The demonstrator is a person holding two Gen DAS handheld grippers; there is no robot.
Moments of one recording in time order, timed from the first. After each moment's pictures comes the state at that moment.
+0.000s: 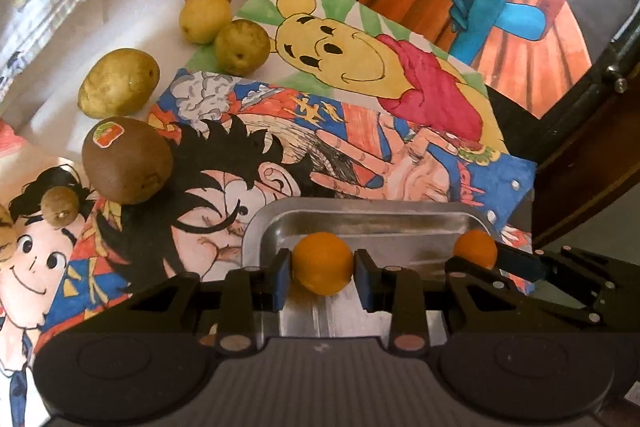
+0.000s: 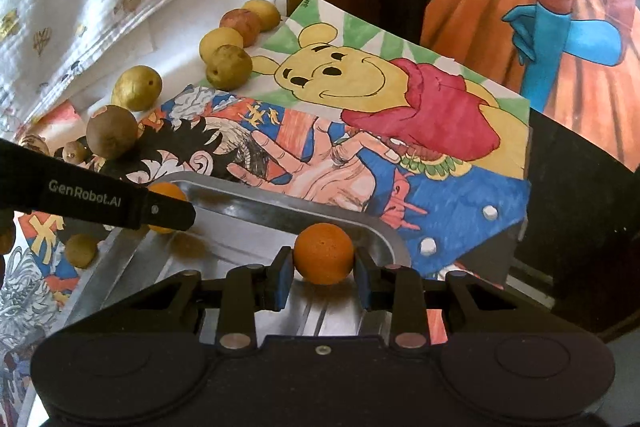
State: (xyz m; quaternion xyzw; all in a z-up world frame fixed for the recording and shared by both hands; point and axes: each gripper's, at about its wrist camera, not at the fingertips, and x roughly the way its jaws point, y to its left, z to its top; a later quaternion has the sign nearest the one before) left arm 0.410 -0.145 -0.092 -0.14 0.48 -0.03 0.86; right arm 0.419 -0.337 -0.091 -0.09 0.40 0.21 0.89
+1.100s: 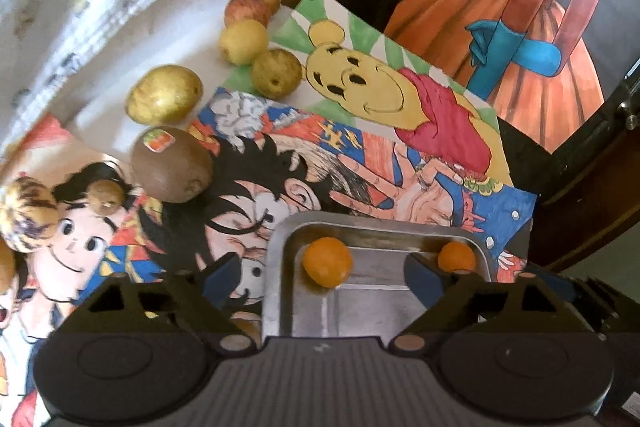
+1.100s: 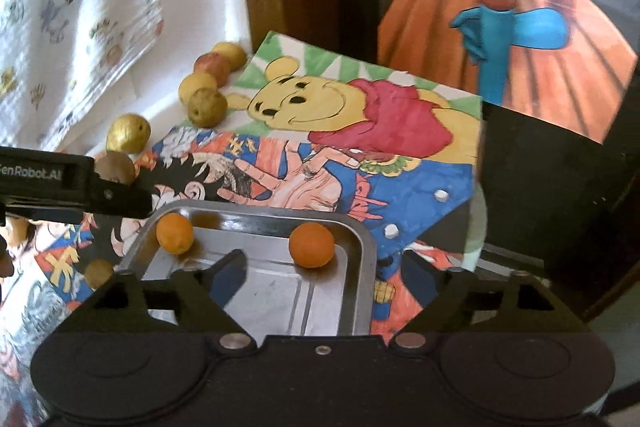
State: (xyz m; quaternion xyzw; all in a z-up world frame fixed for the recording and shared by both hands) left arm 0.385 -0.134 -0.063 -0.17 0.45 0.01 0.88; right arm 0.369 -0.361 -0.066 -0.02 0.36 0.14 0.92
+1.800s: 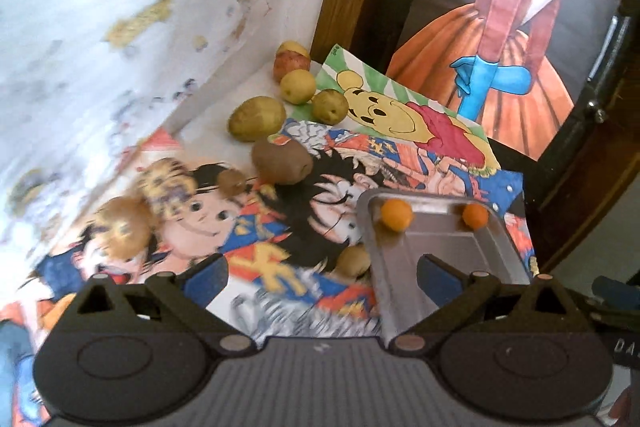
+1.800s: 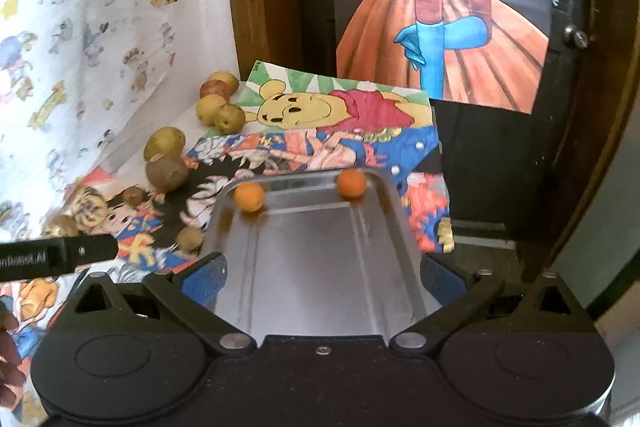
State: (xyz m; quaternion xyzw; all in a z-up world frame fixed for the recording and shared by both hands) left arm 0.245 -0.067 -0.048 -0.12 0.36 0.00 0.92; right arm 0.208 -0.301 -0.041 0.02 0.33 0.04 0.94
